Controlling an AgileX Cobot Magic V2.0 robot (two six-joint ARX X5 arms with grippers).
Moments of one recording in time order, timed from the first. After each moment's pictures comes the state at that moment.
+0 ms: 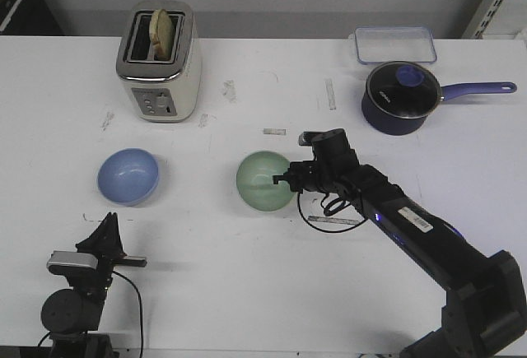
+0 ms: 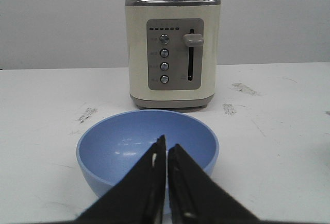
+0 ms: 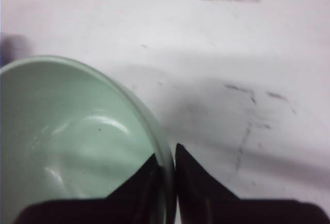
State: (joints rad) left arm -0.04 0.01 0.03 0.14 0.00 0.01; right arm 0.47 1.65 1.18 -0.38 -0.31 0.47
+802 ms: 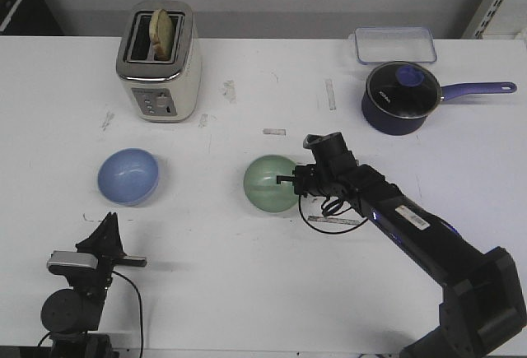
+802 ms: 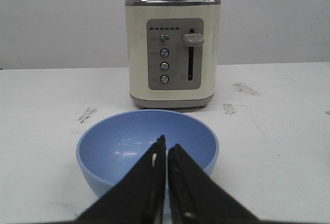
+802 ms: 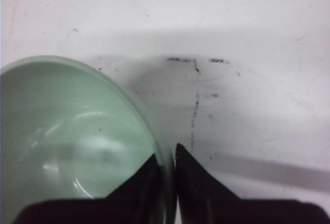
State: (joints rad) left arm -0.04 0.01 0.03 0.14 0.00 0.01; right arm 0.47 1.67 1.18 -0.45 -0.21 0.54
